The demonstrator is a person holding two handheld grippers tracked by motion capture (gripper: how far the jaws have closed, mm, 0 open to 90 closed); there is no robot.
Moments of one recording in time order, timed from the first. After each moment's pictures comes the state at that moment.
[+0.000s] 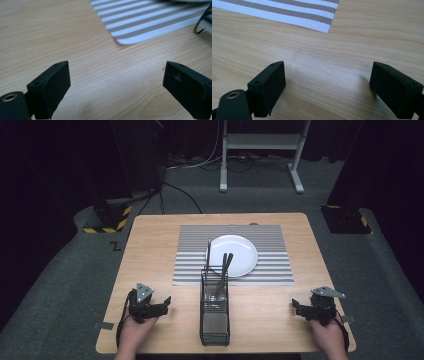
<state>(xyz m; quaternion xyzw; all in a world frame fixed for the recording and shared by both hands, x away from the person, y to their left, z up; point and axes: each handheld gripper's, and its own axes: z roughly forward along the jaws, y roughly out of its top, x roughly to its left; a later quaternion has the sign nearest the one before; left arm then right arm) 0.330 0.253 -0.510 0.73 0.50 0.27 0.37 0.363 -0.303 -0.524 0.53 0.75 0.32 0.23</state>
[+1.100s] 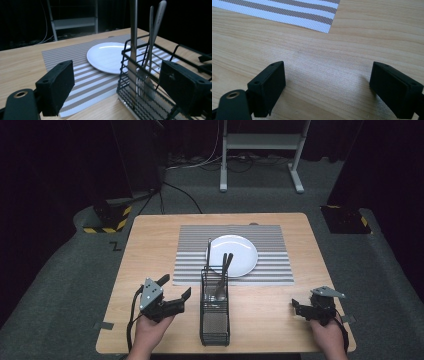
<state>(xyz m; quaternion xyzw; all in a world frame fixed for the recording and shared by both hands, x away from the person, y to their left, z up) 0.305 0.195 -0.432 0.68 0.41 0.28 0.54 0.363 -0.302 -0.524 0.53 0.75 0.32 0.23</state>
